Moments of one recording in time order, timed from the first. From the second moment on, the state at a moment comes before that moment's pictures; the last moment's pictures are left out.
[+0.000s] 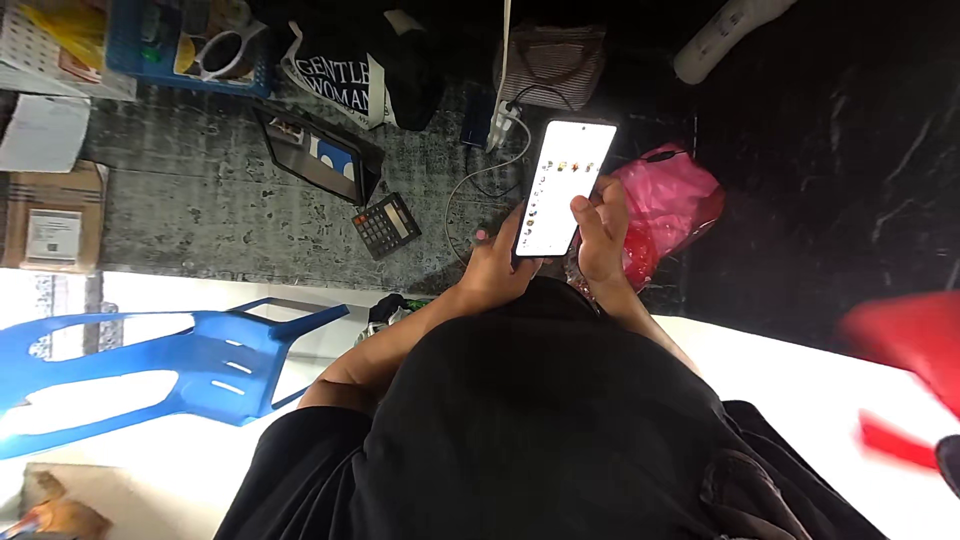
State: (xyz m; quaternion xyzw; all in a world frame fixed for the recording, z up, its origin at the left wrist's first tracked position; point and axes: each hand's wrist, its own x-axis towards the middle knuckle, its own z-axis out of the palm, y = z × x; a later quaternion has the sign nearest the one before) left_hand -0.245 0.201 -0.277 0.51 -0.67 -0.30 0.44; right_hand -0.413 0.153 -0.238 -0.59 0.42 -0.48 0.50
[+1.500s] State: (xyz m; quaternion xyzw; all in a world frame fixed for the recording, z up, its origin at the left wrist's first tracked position) left_hand -0.244 0.204 -0.285 0.52 -0.63 -0.37 0.44; right_hand -0.420 0.164 -0.242 -0.59 0.41 -0.43 0.55
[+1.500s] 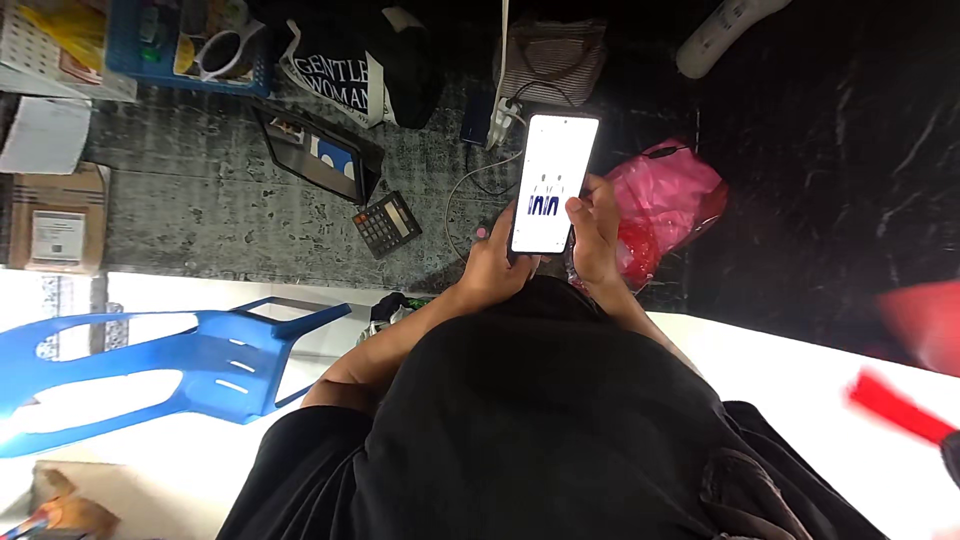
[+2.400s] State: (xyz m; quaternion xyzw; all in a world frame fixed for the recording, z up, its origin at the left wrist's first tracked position) left_hand -0.248 0.198 -0.288 0.55 -0.59 -0.37 0.46; right_hand -0.418 0.153 -0.250 -0.66 0.37 -0.37 0.55
